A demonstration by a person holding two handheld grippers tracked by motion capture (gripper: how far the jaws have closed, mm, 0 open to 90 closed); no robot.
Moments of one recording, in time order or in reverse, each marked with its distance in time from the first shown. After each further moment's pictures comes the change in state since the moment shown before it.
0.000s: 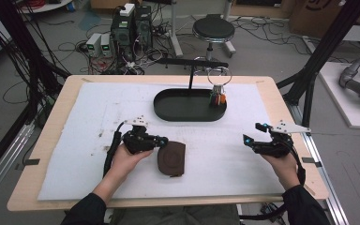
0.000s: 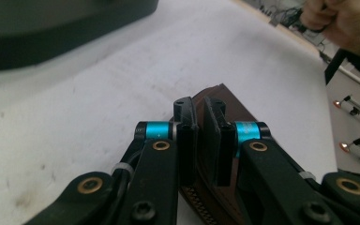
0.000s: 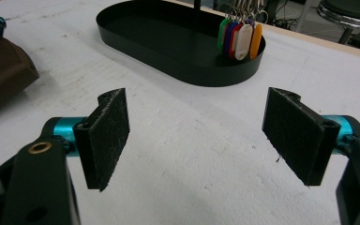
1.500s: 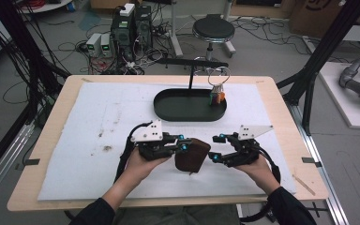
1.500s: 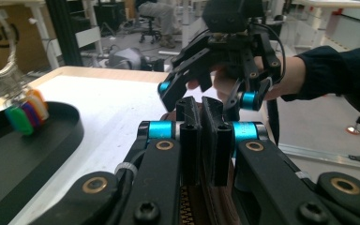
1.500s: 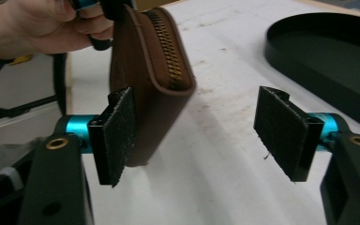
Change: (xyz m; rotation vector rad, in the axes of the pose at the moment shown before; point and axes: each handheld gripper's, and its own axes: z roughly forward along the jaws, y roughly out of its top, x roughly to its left) left arm -0.079 0.033 0.012 -0.225 -0.149 0.426; right arm 0.082 0.030 0.042 0.020 0.510 -0.087
